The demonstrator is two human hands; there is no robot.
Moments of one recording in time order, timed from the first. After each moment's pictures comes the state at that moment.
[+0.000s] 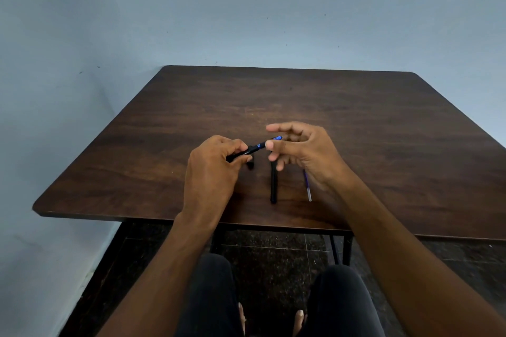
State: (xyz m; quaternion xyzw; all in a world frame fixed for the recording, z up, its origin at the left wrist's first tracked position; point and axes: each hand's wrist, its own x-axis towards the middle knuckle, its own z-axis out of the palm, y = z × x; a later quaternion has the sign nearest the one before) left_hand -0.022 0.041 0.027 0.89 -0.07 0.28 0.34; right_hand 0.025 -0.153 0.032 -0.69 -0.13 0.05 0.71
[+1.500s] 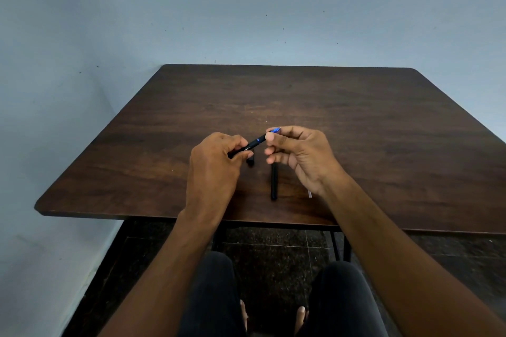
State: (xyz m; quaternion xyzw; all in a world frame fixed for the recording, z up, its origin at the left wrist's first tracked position) left_hand -0.019 0.039 0.025 0.88 -0.08 0.31 0.36; right_hand 0.022 -0.139 0.024 -0.56 -0.06 0.07 0.82
